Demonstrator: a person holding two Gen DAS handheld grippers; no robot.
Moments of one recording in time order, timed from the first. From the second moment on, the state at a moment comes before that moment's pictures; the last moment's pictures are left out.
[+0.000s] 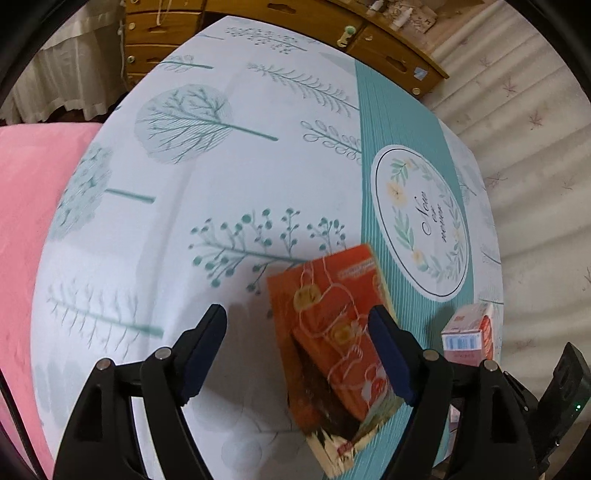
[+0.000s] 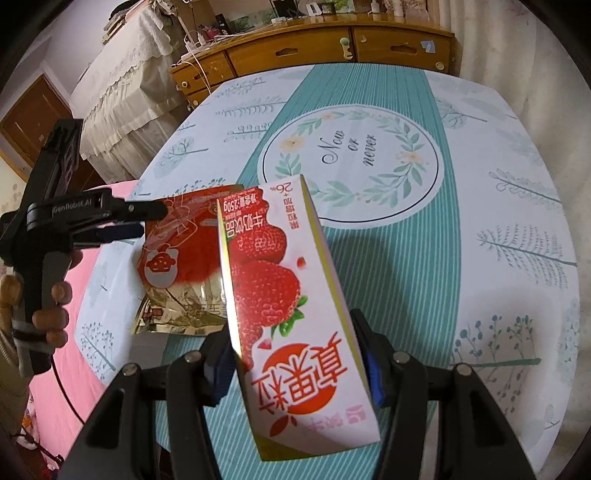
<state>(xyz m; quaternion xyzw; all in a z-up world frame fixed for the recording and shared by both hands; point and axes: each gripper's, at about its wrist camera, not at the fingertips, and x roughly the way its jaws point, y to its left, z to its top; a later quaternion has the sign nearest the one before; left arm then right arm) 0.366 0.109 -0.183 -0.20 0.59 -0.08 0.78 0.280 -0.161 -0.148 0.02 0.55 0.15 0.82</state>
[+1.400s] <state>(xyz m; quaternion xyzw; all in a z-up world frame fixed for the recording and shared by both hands) 0.057 0.135 -0.103 -0.13 0.61 -0.21 0.75 -0.015 -0.083 -0.133 0.11 0.59 0.06 0.80</state>
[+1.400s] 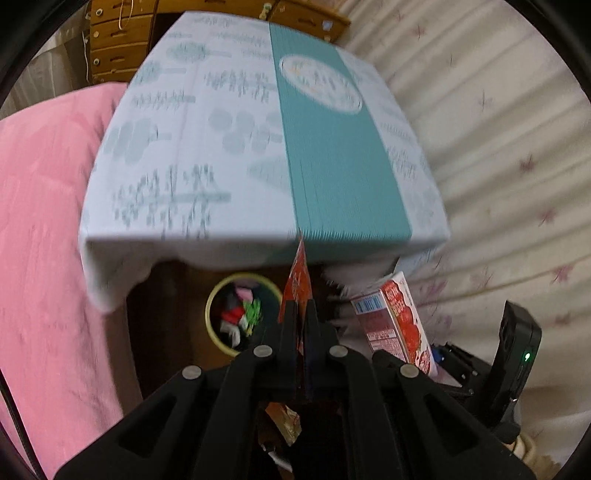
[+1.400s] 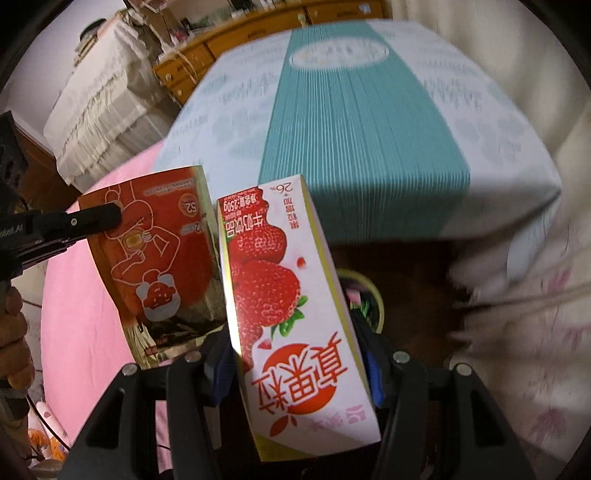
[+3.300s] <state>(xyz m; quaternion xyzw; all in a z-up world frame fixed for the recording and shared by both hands) 0.017 0.072 -0.307 -0.05 0.60 -0.03 0.80 -0.011 -0.121 -0.356 0.15 0.62 0.03 0.77</state>
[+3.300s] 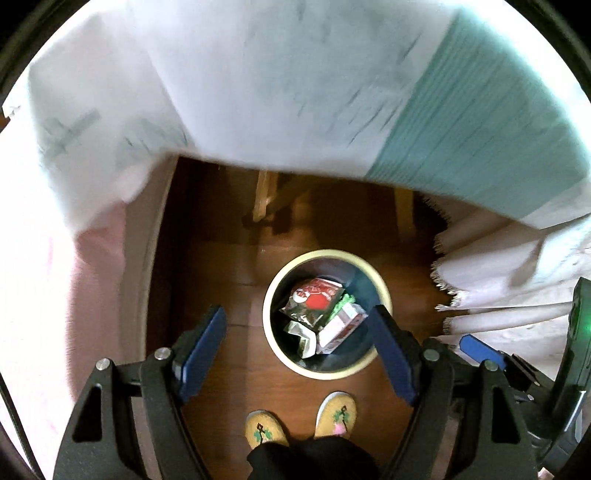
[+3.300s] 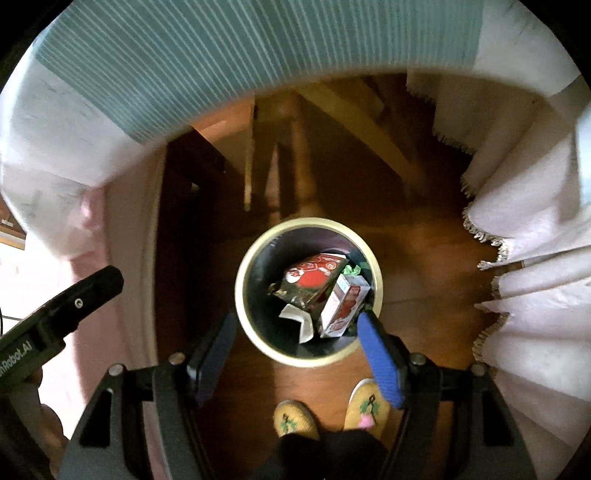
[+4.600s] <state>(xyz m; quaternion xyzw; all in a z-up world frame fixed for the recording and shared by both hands) -0.026 0.061 0.040 -0.01 0.46 -0.02 0.89 -0.048 -0.125 0.047 0.07 0.45 0.06 0.89</state>
